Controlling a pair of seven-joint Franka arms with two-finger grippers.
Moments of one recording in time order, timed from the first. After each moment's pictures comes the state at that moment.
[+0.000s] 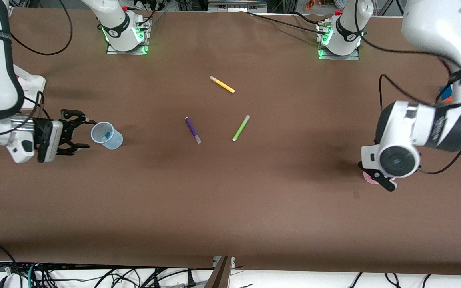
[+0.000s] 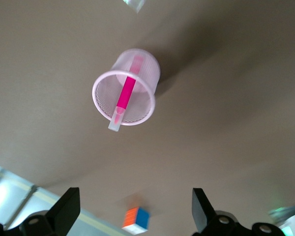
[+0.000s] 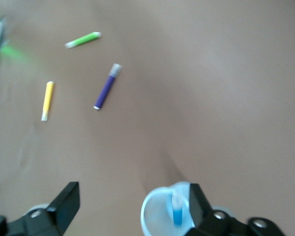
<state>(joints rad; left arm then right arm) -0.09 0.52 -0.08 -1.36 0.42 1.50 0.44 0.02 0.36 -0.14 -1.60 0.46 1.64 -1.12</state>
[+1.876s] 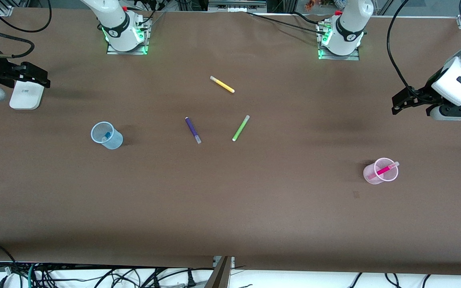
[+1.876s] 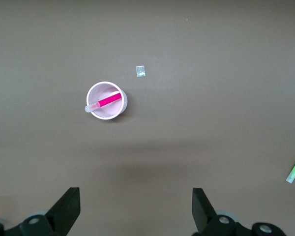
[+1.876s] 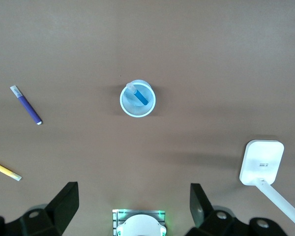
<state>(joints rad) -0.06 -0.01 0.01 -1.71 0.00 1.72 -0.04 0.08 0.04 -0.06 -1.52 -0.02 1.39 0.00</state>
